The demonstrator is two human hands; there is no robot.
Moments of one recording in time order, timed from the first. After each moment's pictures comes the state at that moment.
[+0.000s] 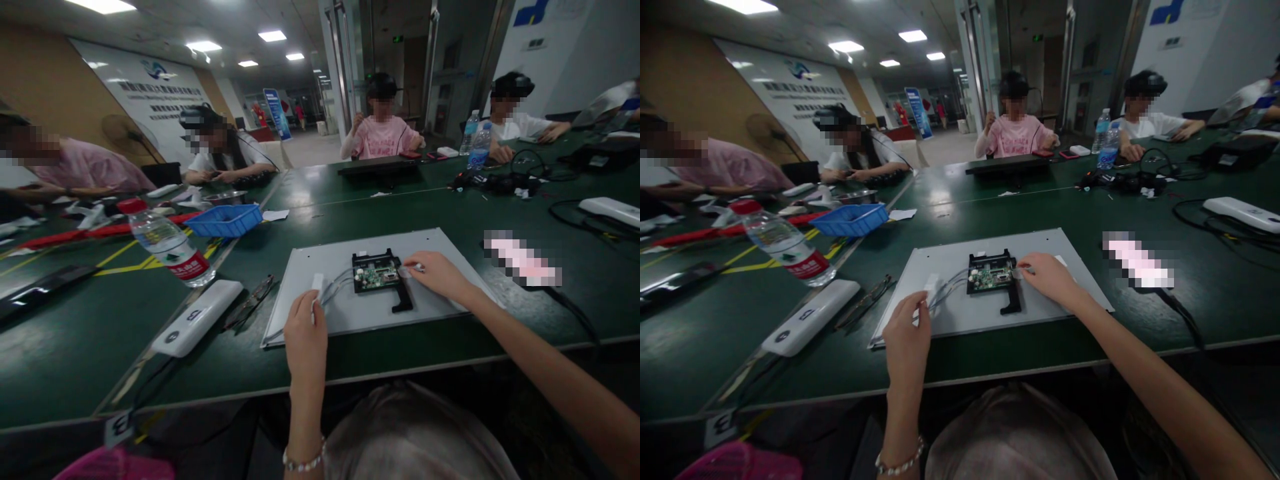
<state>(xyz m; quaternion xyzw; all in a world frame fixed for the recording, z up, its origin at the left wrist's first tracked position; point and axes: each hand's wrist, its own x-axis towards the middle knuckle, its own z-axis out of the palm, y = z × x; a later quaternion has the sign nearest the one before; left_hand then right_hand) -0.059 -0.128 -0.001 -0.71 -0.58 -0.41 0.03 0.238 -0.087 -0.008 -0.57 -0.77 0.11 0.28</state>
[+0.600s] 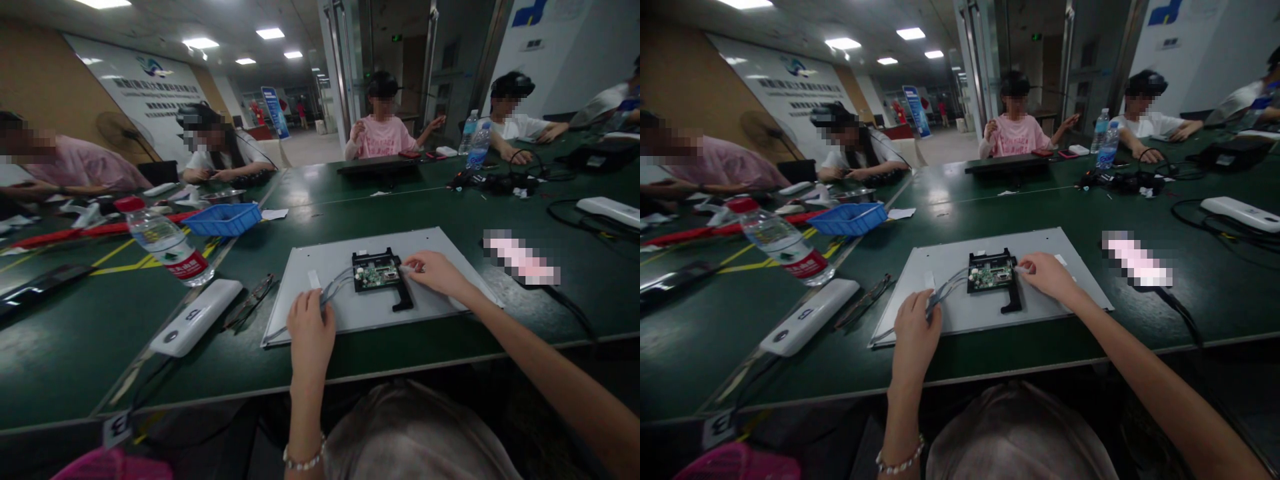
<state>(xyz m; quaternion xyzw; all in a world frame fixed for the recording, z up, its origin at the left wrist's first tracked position) -0.059 -0.123 -0.009 -0.74 -0.60 -0.30 0.05 0.240 -0.085 -0.013 -0.59 -0.74 0.13 0.29</state>
